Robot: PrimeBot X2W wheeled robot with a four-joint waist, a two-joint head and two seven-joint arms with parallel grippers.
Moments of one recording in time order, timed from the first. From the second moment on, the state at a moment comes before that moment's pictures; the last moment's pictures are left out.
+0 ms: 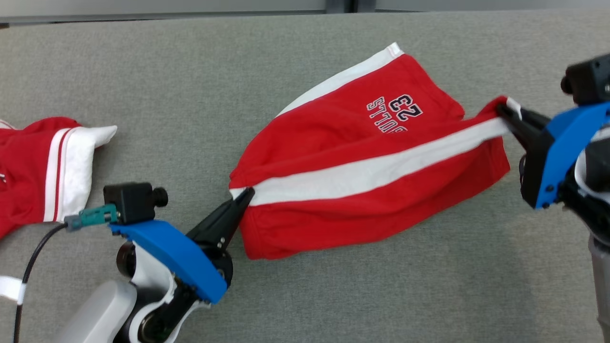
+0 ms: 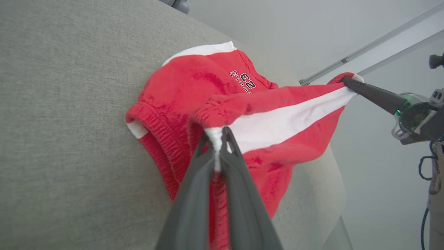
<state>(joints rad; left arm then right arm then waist) -0.27 0.51 -0.57 -0.20 -1.16 0.09 0.25 -0.49 -0.29 0.00 -0.19 0.34 0.13 0.94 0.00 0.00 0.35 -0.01</state>
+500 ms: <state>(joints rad) -0.52 0.27 -0.56 0.13 -1.16 0.03 0.15 -0.87 -0.28 0.02 0.27 0.23 0.13 0.73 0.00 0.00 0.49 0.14</state>
